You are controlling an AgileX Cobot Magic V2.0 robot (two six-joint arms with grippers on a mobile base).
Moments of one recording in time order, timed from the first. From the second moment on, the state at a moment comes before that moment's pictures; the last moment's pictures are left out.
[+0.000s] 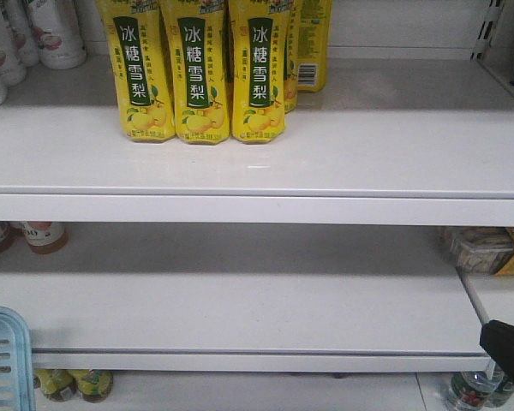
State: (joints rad) left arm 0.00 0.06 0.04 -0.10 -0.01 -0.22; right arm 0.70 0.38 -0.36 -0.54 0.50 0.61
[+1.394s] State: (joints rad) left arm 0.00 0.06 0.04 0.00 0.20 -0.25; right arm 0.70 0.38 -0.36 -0.54 0.50 0.61
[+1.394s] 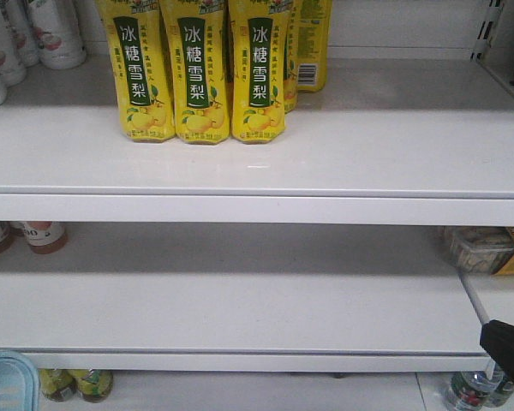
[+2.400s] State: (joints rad) left arm 0.00 0.06 0.04 0.01 0.13 -0.25; right arm 0.70 0.38 -0.36 -0.54 0.50 0.61
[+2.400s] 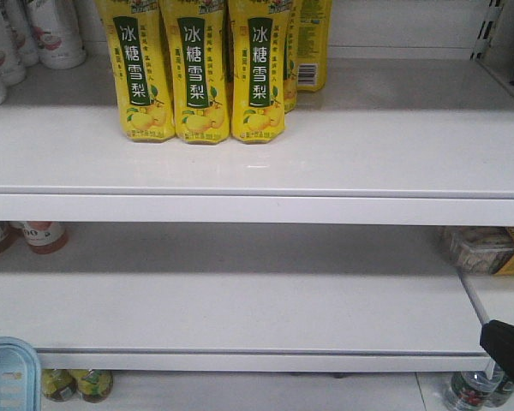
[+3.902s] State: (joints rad) left arm 0.00 0.06 0.04 0.01 0.13 -0.25; right arm 0.00 0.11 0.03 -0.12 0.22 0.58
